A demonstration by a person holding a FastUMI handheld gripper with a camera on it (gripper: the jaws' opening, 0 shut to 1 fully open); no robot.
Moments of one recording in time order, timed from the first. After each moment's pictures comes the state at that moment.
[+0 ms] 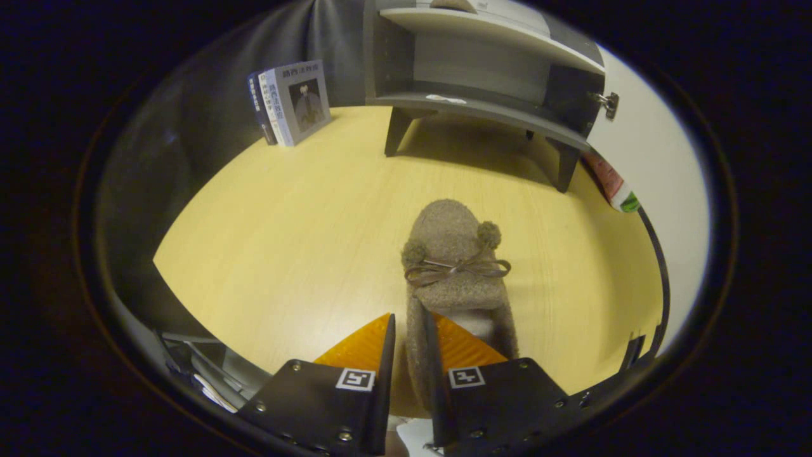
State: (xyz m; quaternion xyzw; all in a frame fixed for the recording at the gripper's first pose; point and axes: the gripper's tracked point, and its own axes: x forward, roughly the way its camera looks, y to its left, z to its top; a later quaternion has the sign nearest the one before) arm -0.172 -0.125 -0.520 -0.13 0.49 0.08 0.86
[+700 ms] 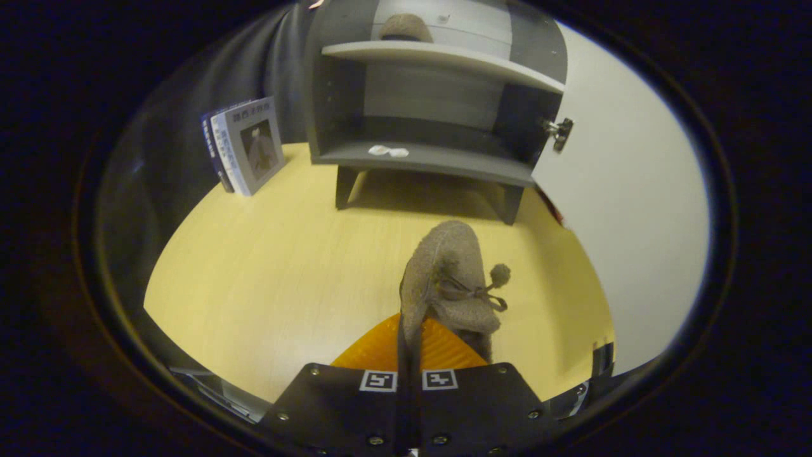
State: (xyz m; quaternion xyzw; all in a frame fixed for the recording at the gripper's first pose) arm -0.096 -0.148 -0.417 -0.09 0.40 -0.02 0.91
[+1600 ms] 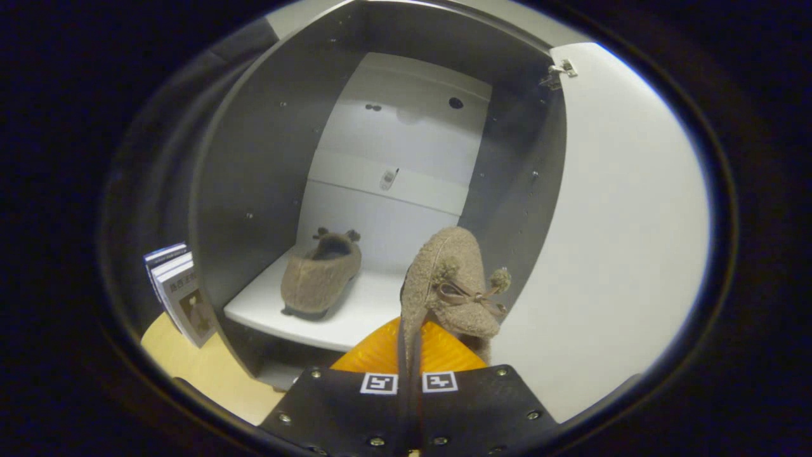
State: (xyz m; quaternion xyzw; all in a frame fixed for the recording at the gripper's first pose) arm 0.132 -0.162 -0.124 -0.16 0.11 -0.08 0.98
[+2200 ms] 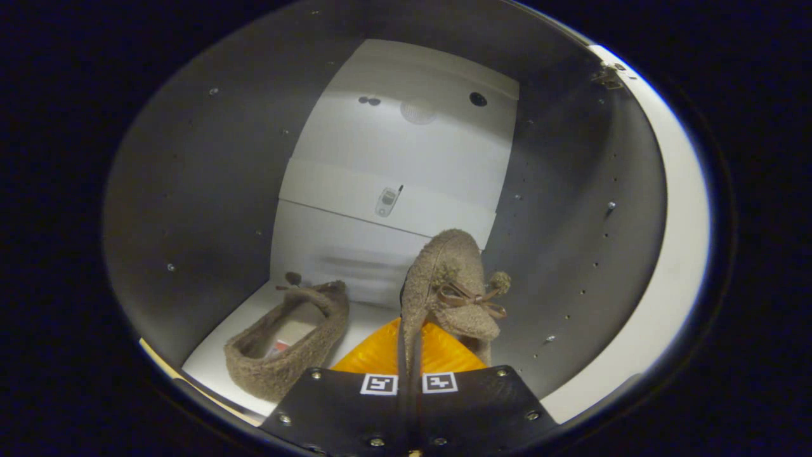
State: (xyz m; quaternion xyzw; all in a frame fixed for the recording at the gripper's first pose) arm 0.254 -0.164 -0.129 -0.16 0.11 -0.07 0.98
